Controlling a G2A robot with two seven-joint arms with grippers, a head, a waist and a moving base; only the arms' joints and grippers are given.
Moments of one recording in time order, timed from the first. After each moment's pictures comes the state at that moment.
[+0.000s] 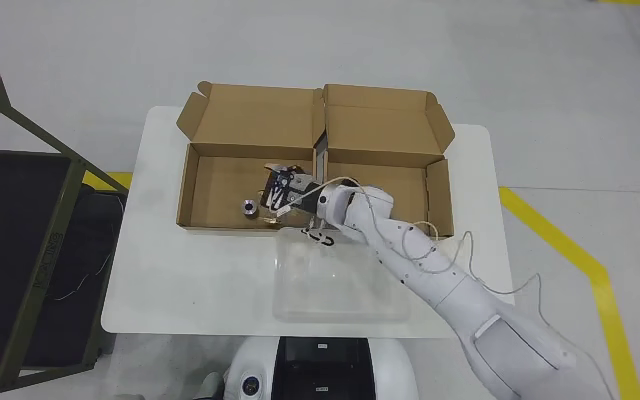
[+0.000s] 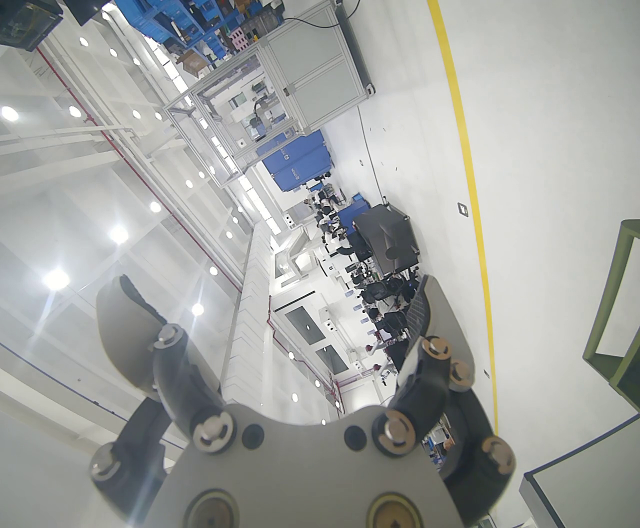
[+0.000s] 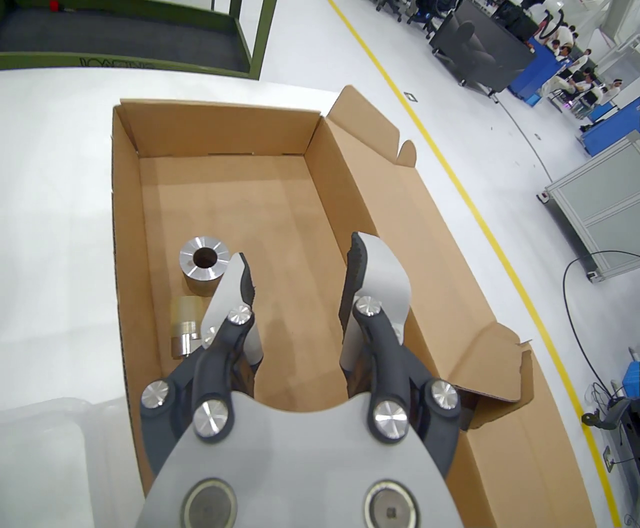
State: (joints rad) left arm 0.15 -0.27 -1.06 -1.30 2.57 -0.51 0.65; right arm -0.76 -1.51 0.64 -1.12 -1.55 -0.39 -0.07
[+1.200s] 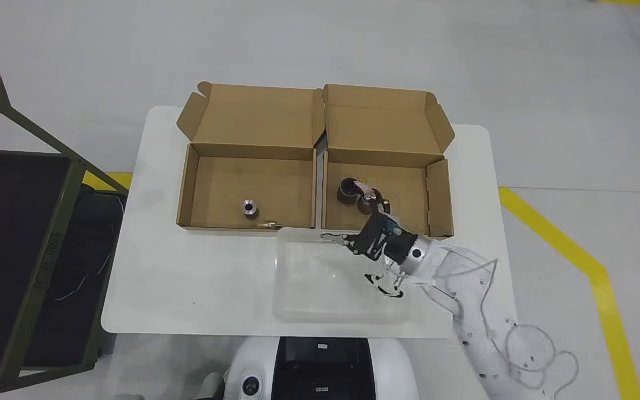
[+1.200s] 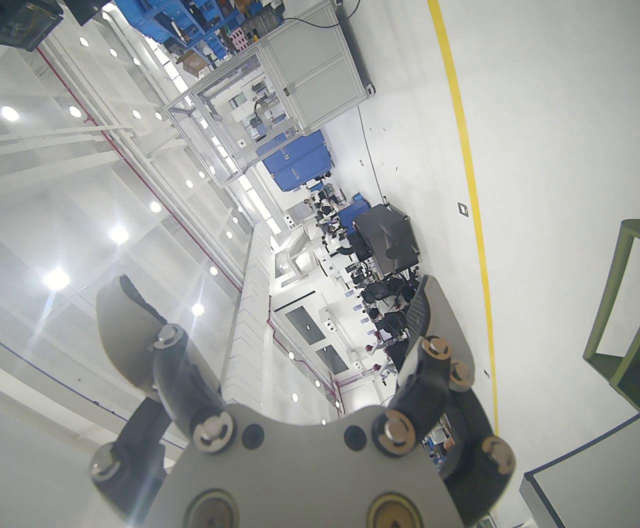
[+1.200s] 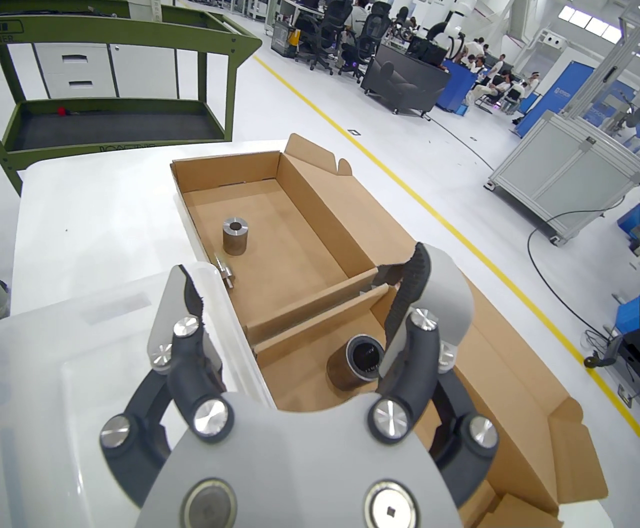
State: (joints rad) left arm 0.15 -0.27 -1.06 -1.30 2.57 -0.51 0.65; right arm -1.44 -1.29 1.21 -1.85 -1.63 -0.60 -0.06
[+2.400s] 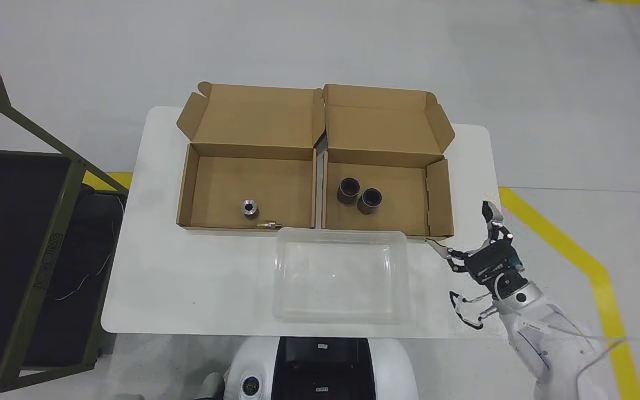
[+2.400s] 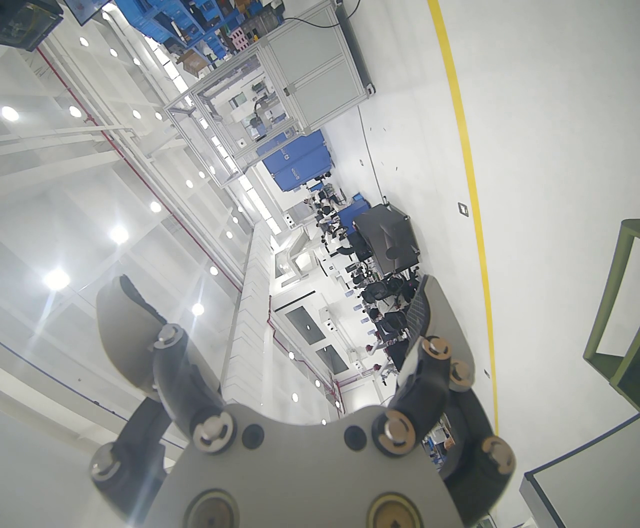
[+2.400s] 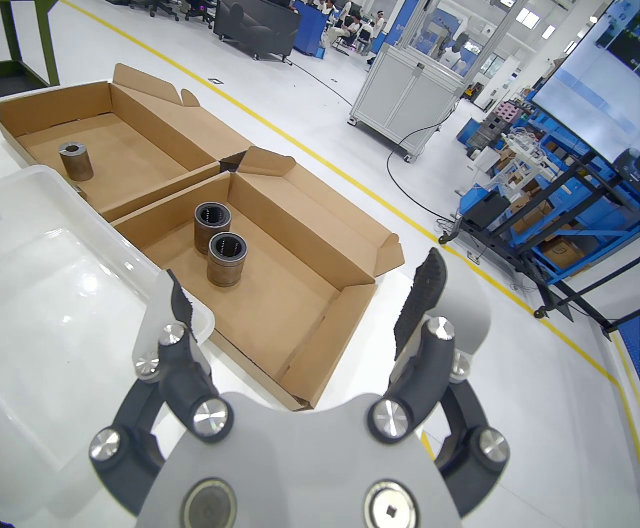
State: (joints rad) left arm 0.15 -0.27 -1.06 -1.30 2.57 -0.51 0.65; right arm -1.89 -1.22 1.68 -2.06 -1.62 -0.42 -0.19
